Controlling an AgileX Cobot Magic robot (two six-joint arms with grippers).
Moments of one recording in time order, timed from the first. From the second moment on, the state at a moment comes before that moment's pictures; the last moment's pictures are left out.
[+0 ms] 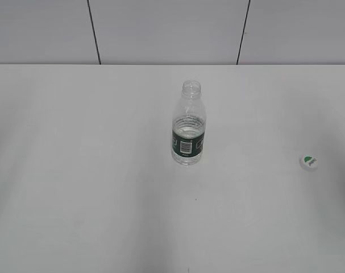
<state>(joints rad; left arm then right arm) 0.02 0.83 -0.99 0.02 1.22 0.02 0.06 0.96 -1.01 0.17 1.21 -0.09</state>
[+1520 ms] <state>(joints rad) 0.02 -0.01 -0.53 0.00 1.05 0.04 0.06 -0.01 -0.50 0.05 1.10 -0.11</state>
